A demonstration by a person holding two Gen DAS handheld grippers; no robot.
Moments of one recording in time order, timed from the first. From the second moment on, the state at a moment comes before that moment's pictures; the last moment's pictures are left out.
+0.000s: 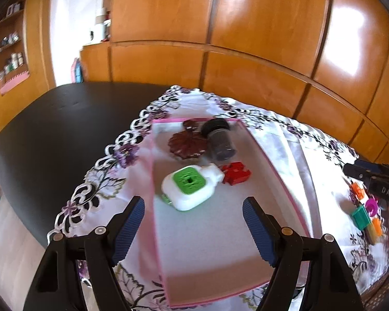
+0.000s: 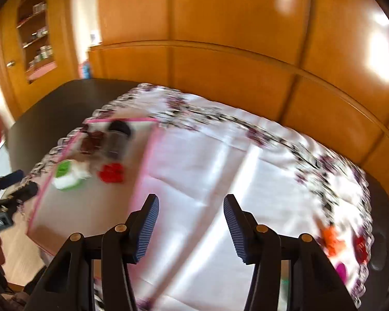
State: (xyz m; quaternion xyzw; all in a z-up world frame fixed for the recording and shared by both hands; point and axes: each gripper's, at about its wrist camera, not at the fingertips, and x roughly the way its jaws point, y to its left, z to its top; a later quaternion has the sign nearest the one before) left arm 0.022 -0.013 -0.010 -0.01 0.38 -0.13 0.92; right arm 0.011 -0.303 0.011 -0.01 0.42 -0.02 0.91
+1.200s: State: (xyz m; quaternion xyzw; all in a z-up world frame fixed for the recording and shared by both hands) left arm -0.015 -0.254 -0.009 0.14 0.38 -0.40 0.82; right arm -0.169 -0.578 -0.002 0.41 0.17 -0.32 0.84
